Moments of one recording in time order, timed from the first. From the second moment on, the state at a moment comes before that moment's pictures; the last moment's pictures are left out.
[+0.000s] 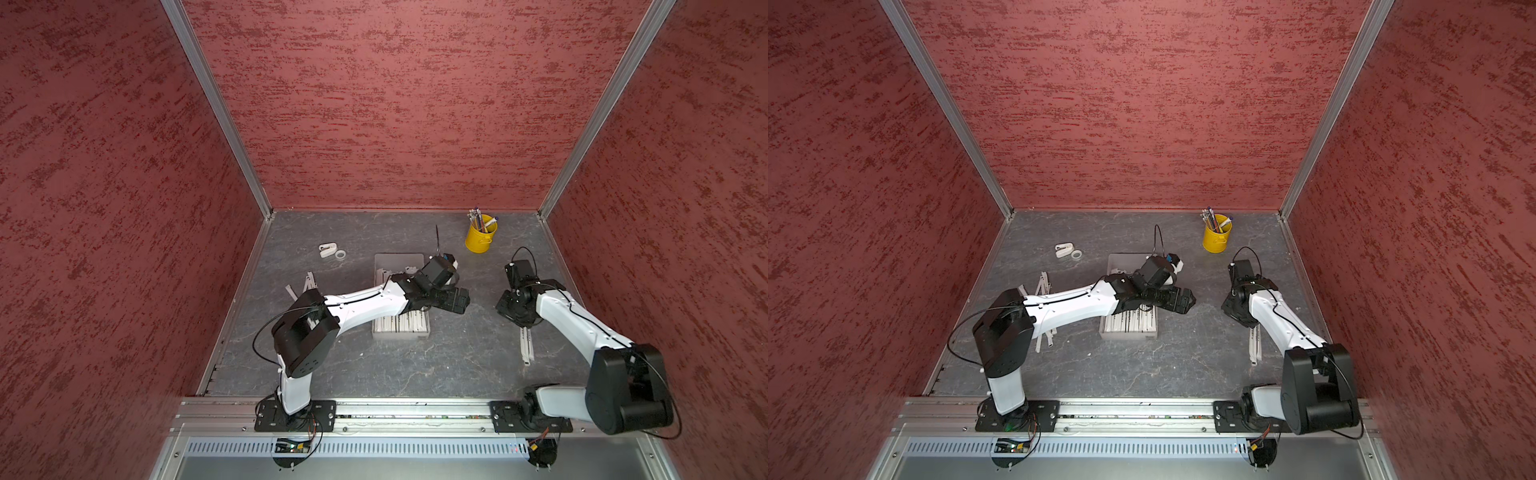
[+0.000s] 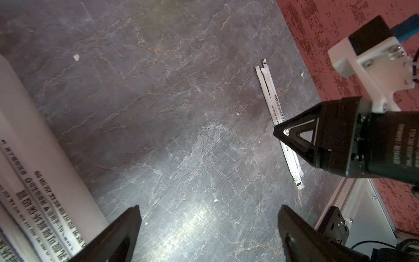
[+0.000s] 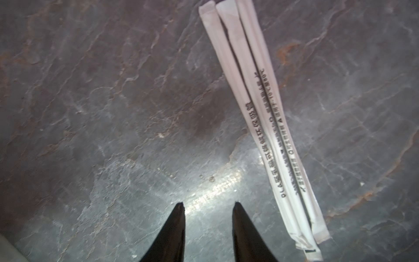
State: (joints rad) left arm -0.95 1.87 1.39 -0.31 0.10 -0.56; right arm 0.09 1.35 0.82 -0.79 0.13 0.72
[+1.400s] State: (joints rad) left arm -0.81 1.69 1.18 -0.39 0.04 -0.54; right arm 0.32 1.57 0.83 -0.61 0.12 0.72
